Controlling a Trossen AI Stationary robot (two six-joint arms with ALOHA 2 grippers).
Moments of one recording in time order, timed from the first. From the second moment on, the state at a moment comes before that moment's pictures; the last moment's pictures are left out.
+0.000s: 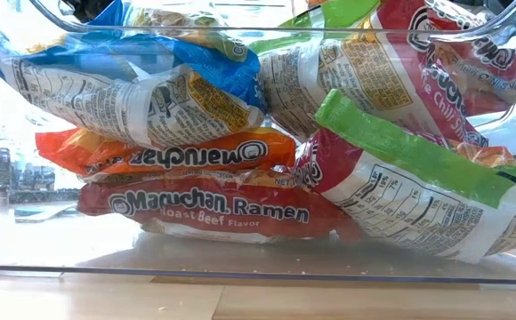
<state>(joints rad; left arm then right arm) 0.14 0.73 0.91 -0.75 -0.34 -0.03 -0.72 1.90 1.53 -0.75 0.11 0.24</state>
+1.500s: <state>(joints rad) 0.14 0.73 0.91 -0.75 -0.33 -0.04 -0.67 1.83 1.53 -0.89 0.18 0.21</state>
